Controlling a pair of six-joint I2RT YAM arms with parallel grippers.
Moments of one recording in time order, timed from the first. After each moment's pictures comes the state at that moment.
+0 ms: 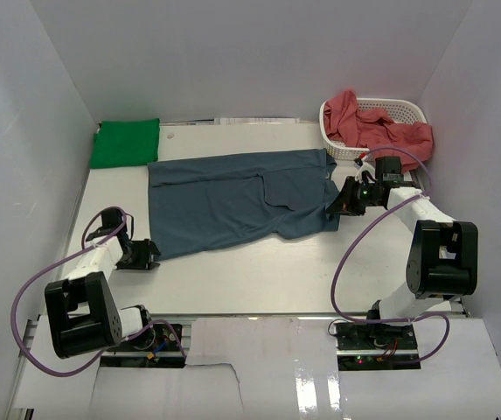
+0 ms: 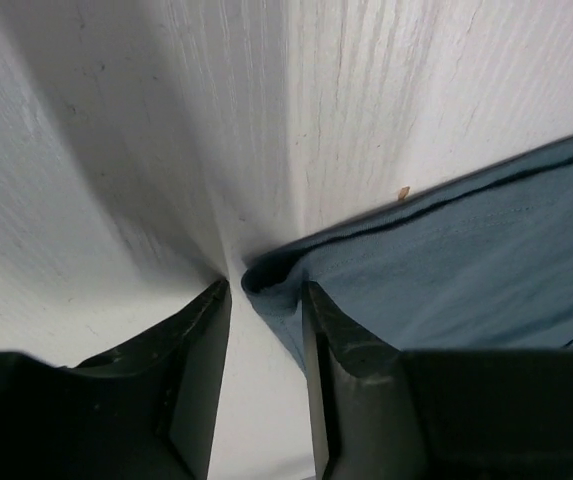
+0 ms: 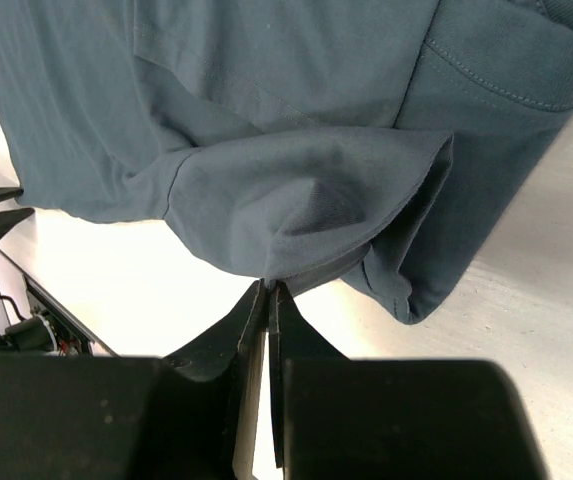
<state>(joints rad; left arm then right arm) 0.22 1.24 0.57 -0.63 0.09 -1.31 -0.01 1.58 0.98 -0.42 -0.67 0.22</state>
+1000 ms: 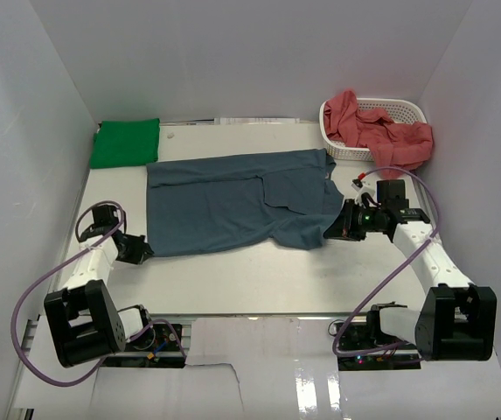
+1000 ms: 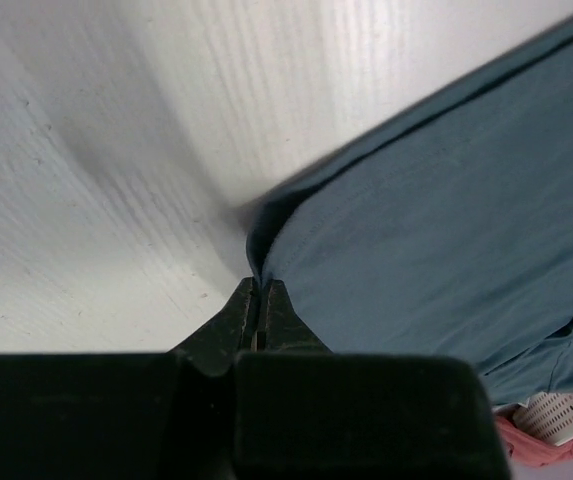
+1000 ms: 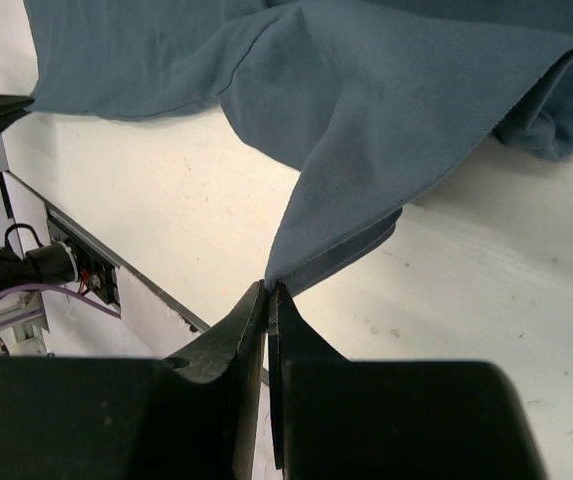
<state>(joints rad) 0.28 1.19 0.60 -0.64 0.12 -1.09 0.05 1.20 0.77 -0.57 -0.70 0.26</state>
